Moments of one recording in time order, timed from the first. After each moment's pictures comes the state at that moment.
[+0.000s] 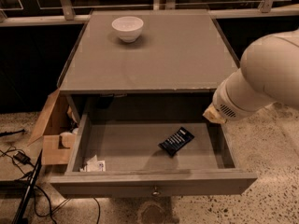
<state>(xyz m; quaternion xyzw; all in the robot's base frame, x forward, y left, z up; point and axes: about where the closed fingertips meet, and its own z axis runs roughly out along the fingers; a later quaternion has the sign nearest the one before) 0.484 -0.178 0.837 -0.41 0.88 -0.05 0.23</state>
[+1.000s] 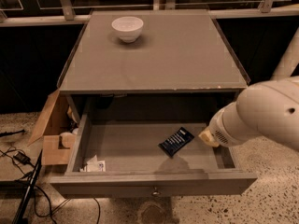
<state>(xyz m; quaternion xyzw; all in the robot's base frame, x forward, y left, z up) 0.470 -0.179 0.765 -0.36 0.90 -0.01 0.24</state>
